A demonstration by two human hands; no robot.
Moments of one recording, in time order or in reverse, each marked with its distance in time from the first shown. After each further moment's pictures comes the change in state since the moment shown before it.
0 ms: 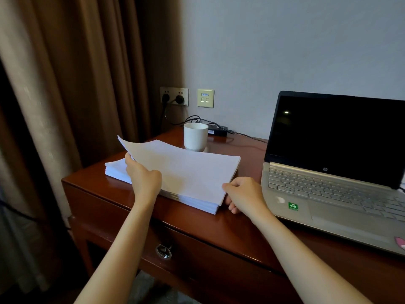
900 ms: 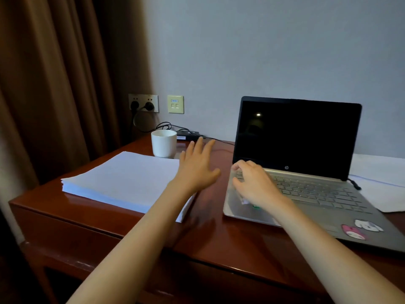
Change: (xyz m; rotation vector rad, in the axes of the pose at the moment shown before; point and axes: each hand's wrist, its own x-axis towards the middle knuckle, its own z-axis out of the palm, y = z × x) left_hand -0.065 0.070 0.108 0.798 -0.656 0.723; right_hand 0.012 0.021 -0.089 -0.659 0.141 -0.288
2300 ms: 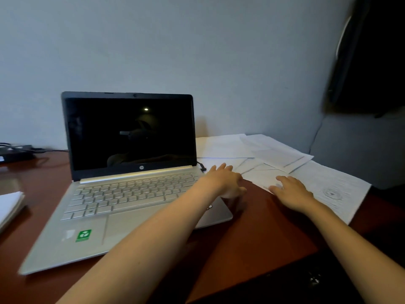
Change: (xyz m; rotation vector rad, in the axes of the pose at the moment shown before) left_hand 0.026 0.335 0.129 0.145 -0.581 0.756; right_hand -0.173 0.314 -0.133 -0.168 0.010 0.976
